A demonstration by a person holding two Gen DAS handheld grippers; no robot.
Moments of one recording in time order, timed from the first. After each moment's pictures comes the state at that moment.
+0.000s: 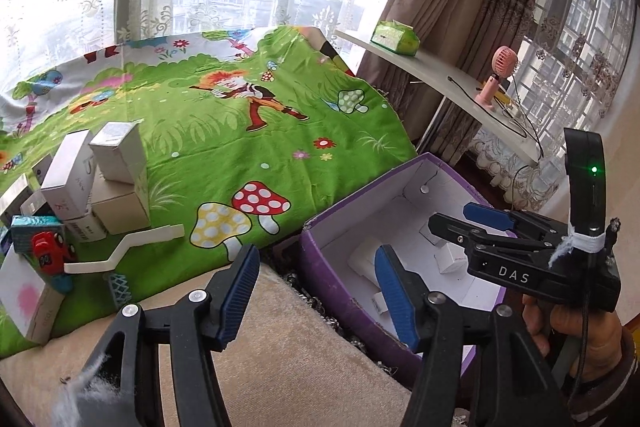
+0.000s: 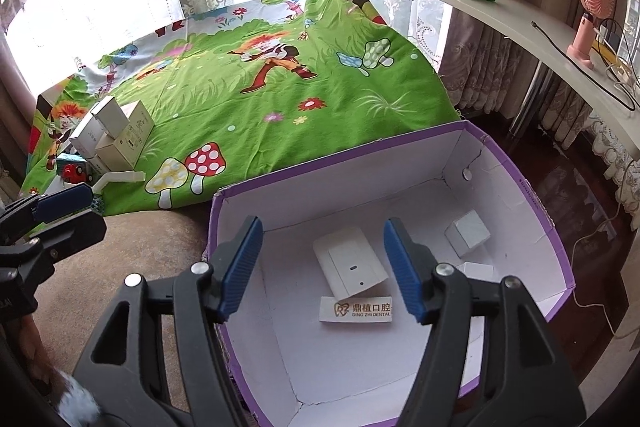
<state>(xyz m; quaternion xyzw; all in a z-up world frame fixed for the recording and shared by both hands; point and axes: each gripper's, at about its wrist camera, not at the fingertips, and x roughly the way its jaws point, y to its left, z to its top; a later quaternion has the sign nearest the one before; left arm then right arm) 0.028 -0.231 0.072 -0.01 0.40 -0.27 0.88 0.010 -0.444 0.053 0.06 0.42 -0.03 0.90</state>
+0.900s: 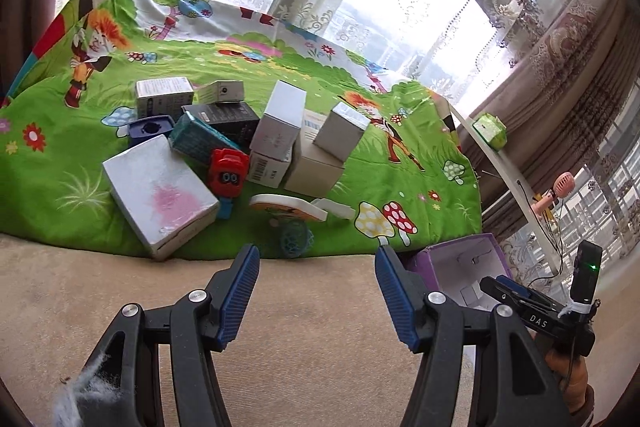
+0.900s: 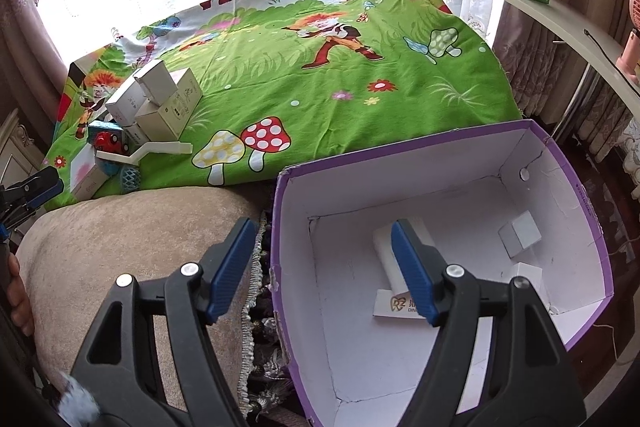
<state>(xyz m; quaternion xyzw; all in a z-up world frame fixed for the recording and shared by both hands) 0.017 -0.061 0.049 -0.20 0.39 -0.13 0.89 0.020 -0.397 0.039 0.04 0.44 0.05 0.89</state>
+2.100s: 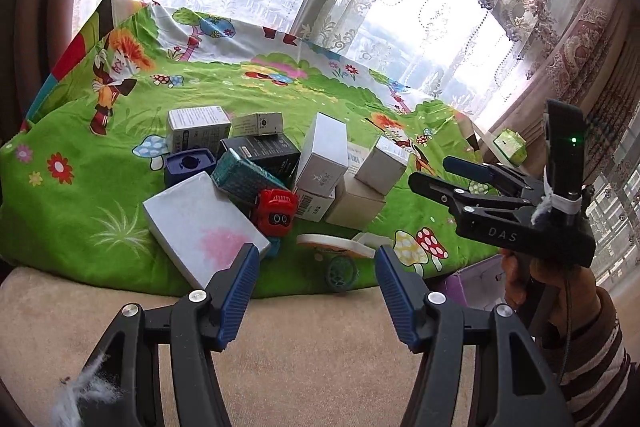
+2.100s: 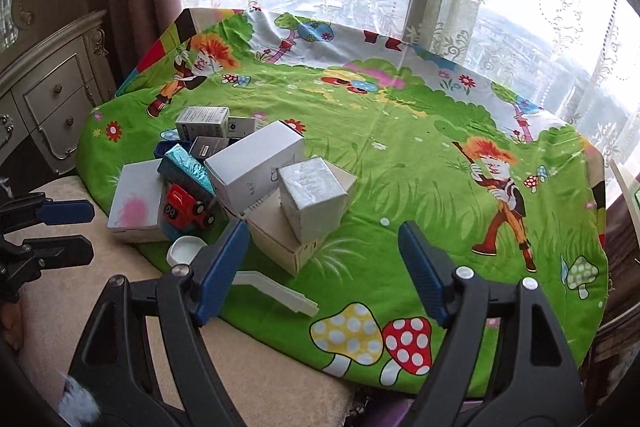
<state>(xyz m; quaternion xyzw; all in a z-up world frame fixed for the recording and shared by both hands) 0.036 -0.035 0.057 -0.17 0.37 -0.10 0.91 0.145 -0.231 0.071 -0.15 0.36 0.26 0.89</state>
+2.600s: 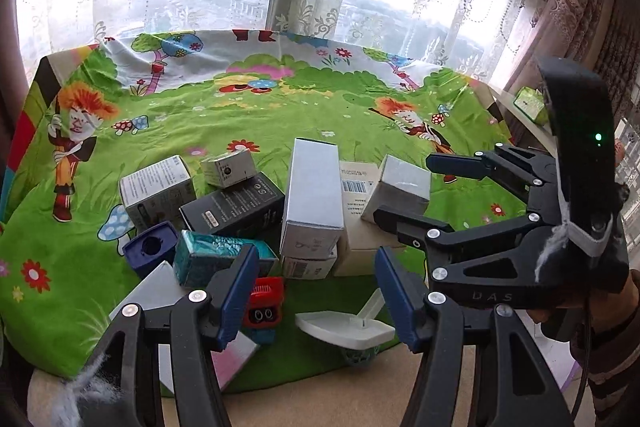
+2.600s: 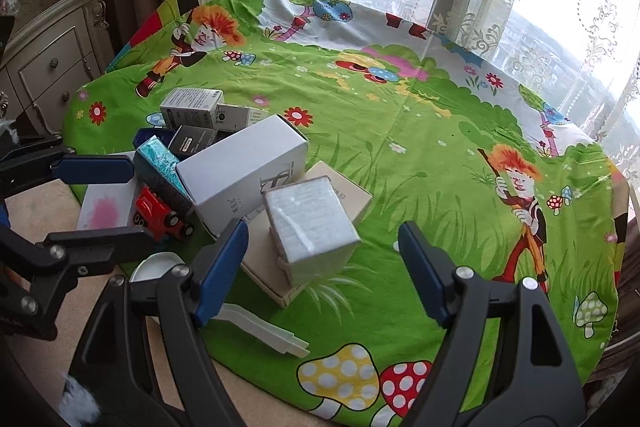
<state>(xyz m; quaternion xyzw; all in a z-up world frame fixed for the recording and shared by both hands) 0.120 -0.071 0.054 -0.07 0.40 -0.10 0.91 0.184 -0.207 0.048 -0.19 0.38 0.28 0.86</state>
